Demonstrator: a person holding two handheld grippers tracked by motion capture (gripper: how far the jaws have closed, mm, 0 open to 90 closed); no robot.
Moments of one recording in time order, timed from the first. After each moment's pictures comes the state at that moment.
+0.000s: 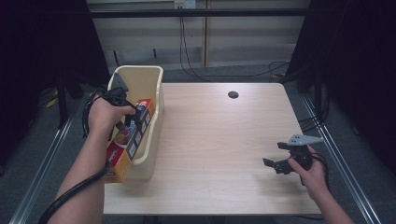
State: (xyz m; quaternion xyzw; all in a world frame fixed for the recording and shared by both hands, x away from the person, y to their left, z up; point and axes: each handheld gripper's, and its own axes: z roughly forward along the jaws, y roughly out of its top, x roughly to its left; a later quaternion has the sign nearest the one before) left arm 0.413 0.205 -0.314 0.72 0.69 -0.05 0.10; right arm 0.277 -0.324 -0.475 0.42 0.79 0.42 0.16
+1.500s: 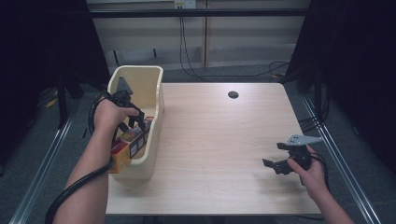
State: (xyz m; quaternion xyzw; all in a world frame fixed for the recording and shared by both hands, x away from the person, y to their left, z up) left arm 0.426 0.203 -0.328 0.72 0.68 -0.06 0.10; right arm 0.278 -0.323 -0.478 0.41 0.80 0.41 0.16
